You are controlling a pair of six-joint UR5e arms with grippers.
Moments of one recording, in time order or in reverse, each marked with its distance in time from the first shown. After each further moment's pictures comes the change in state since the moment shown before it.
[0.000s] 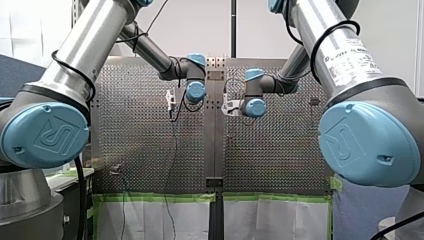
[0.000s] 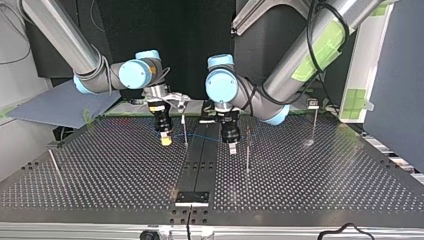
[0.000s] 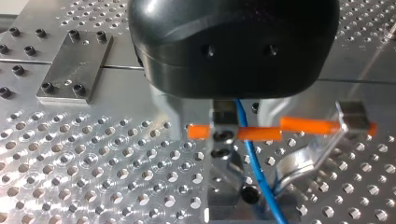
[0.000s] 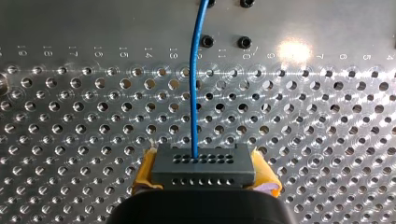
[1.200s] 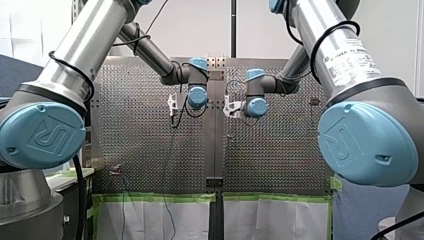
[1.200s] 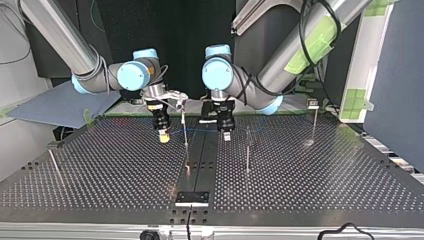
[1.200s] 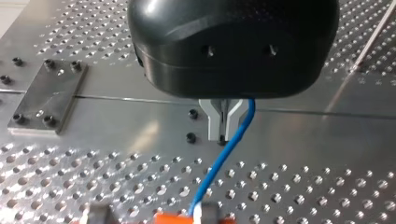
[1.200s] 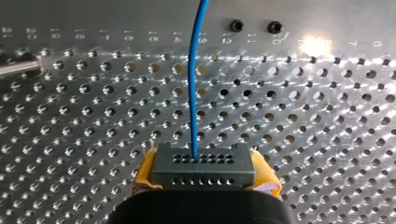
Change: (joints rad) left arm -0.038 0.000 -0.071 0.051 -0.002 -0.006; right arm -0.011 0.000 0.001 0.069 0.008 -0.004
